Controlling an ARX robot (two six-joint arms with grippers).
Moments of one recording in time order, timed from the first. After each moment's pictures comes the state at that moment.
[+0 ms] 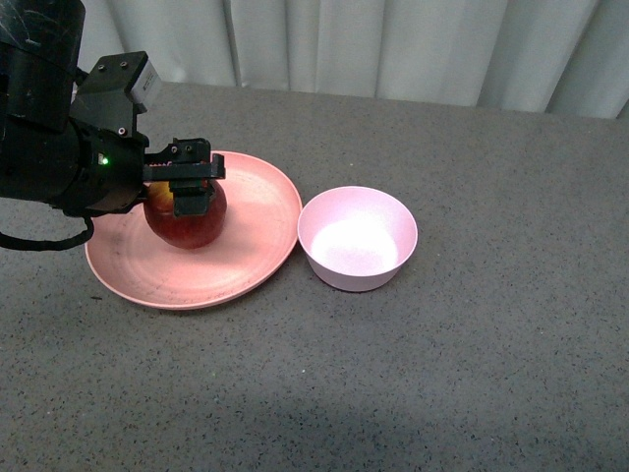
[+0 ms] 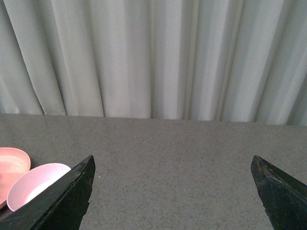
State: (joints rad) left arm -0.20 2.03 0.92 0.36 0.07 -0.13; right arm 0.00 0.00 0.01 0.00 0.00 0.00
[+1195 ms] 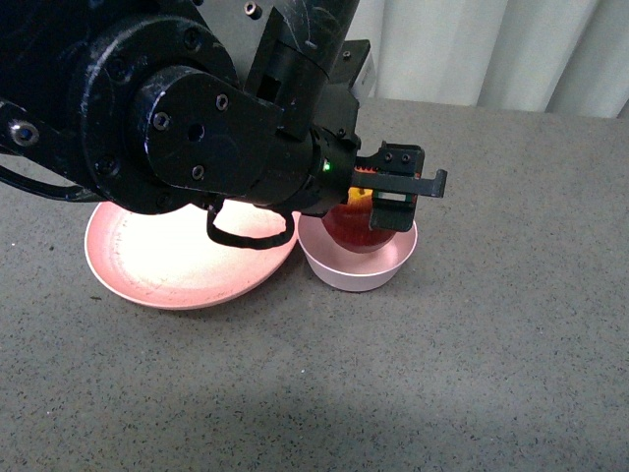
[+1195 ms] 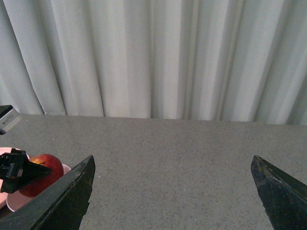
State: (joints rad) left arm -0.54 2.12 1.09 0.37 0.05 -0.21; right arm 0.00 0.00 0.01 0.00 0.00 0.00
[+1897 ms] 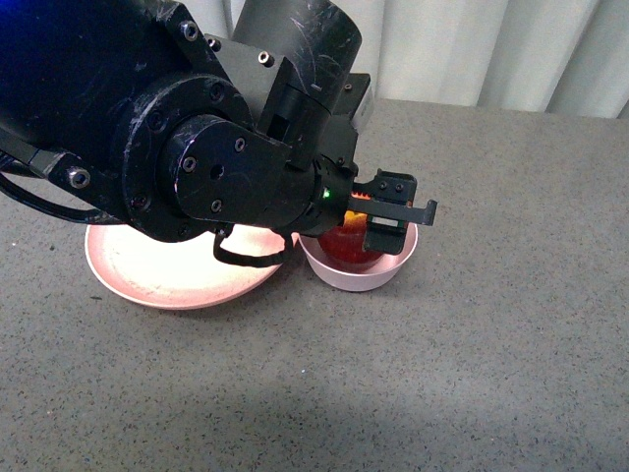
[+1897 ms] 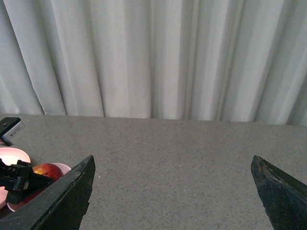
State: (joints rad) left arm -0.55 2.17 1.11 0.37 0.03 -0.18; right arm 0.00 0.00 0.01 0.00 0.00 0.00
